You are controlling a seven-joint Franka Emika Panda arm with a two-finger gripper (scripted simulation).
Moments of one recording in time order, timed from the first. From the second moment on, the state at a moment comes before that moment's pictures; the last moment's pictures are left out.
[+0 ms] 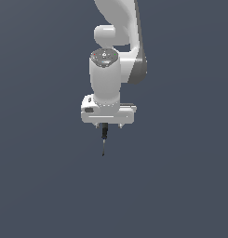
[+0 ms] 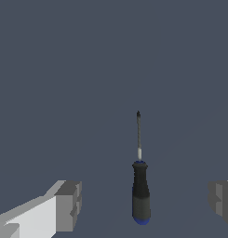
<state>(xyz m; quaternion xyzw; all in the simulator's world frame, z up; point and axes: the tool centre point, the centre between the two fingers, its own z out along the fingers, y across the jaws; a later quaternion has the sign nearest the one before) 0.005 -0.021 0.185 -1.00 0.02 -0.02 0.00</state>
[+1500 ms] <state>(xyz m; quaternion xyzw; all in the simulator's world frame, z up) -0.014 -0.043 0.114 -1.00 0.00 -0.01 0.00</state>
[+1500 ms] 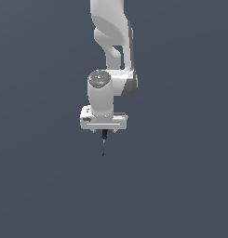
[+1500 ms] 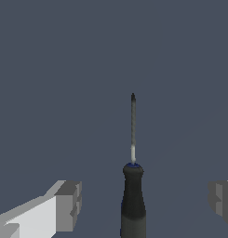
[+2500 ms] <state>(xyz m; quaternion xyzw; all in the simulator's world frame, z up) -0.035 -0.050 0.047 -1.00 0.01 0.00 0.00</state>
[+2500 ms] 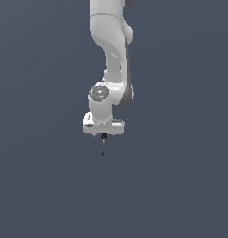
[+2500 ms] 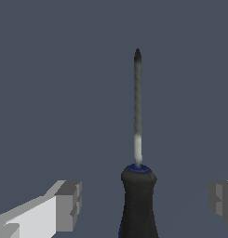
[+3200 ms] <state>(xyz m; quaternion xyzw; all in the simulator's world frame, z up) -0.035 -0.050 0.015 -1.00 0.01 0.00 0.00</state>
